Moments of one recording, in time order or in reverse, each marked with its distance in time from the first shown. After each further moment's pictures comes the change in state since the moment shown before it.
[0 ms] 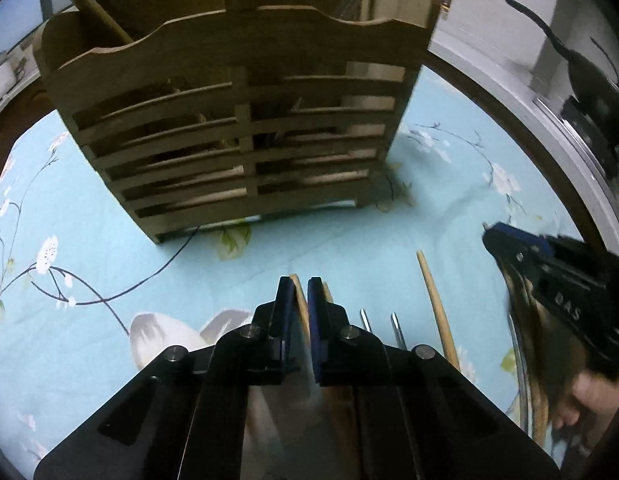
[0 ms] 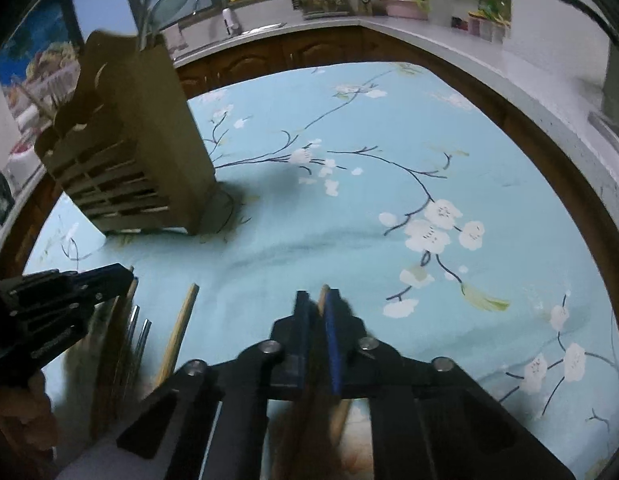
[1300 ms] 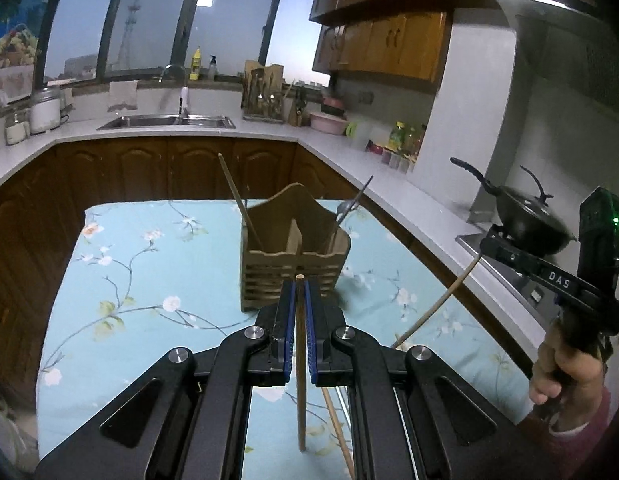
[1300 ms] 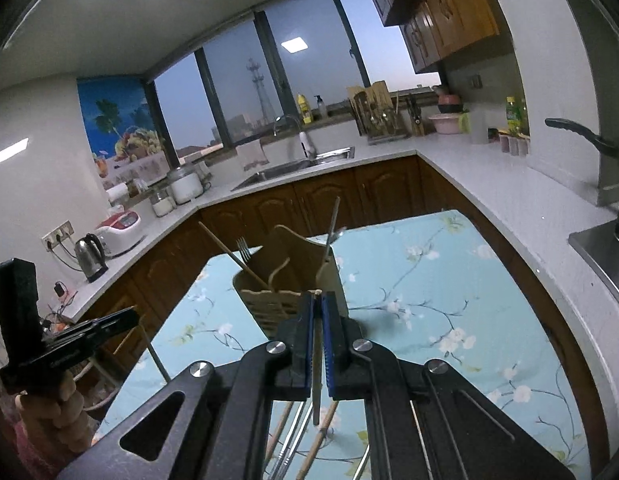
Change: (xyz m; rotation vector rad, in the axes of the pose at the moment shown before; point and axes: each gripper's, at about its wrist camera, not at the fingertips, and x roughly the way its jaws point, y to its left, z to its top) left arm -0.246 0.034 -0.047 -0.126 -0.483 -0.073; right arm -0.210 0.039 0.018 -0.016 -0.422 0.262
